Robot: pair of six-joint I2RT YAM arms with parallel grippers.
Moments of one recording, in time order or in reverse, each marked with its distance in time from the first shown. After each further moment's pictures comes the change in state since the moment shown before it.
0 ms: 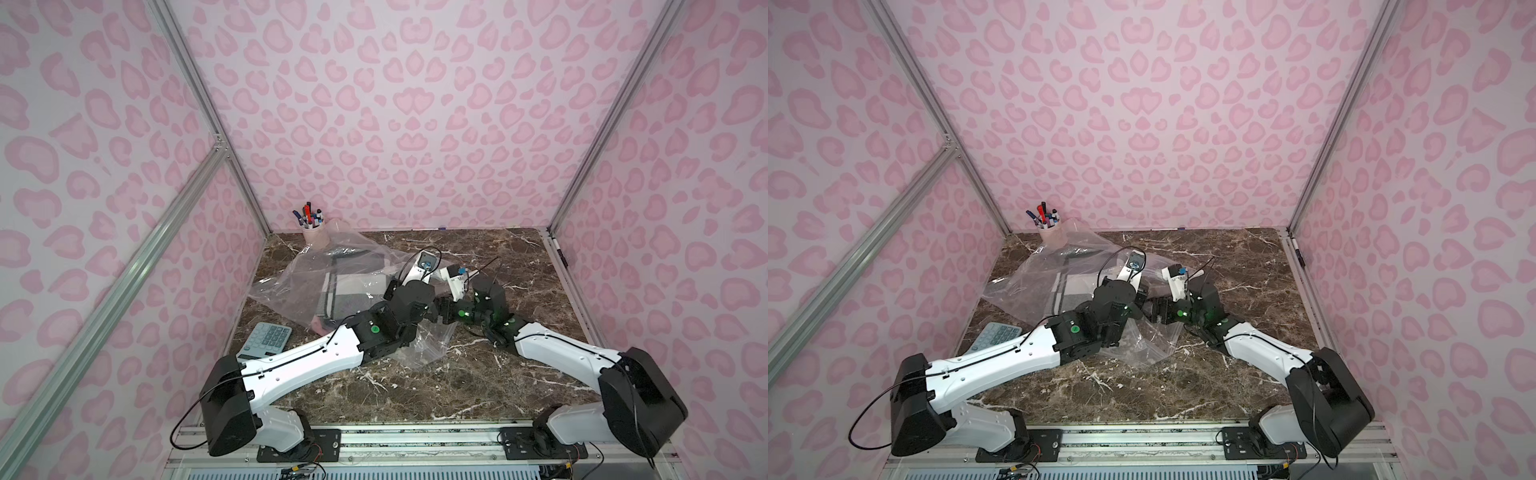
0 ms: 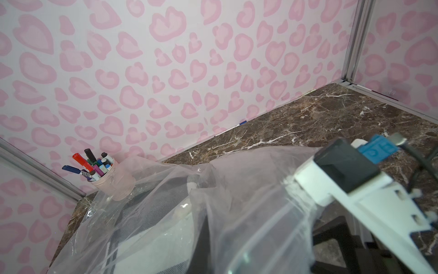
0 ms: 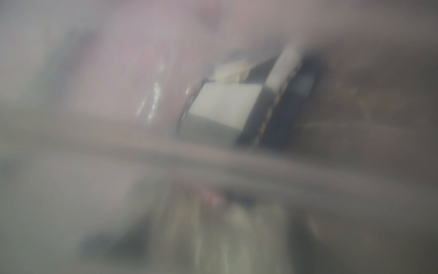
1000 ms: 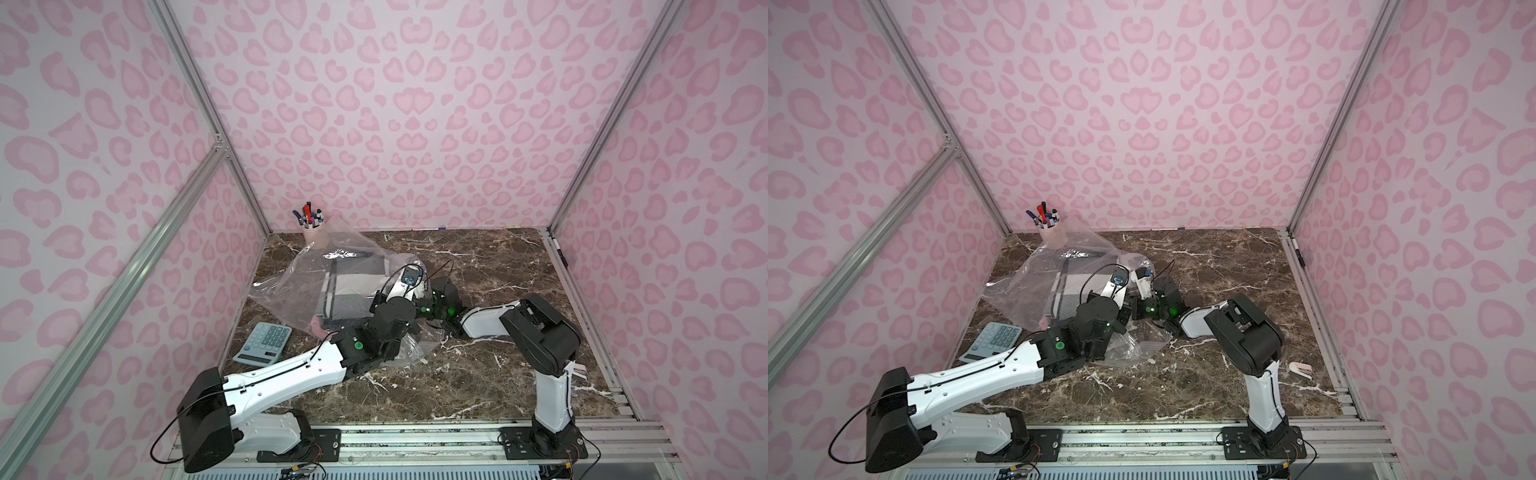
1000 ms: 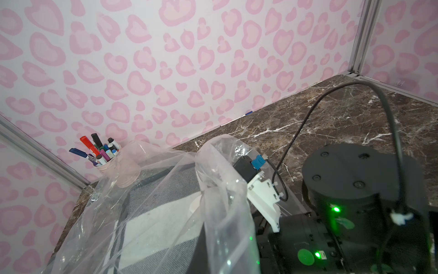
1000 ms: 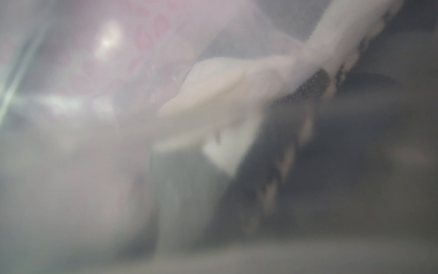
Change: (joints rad) left arm 0.001 -0.134 -0.196 0.075 -0.007 -0.003; right arm 0.057 0.578 0.233 0.409 -0.097 0.089
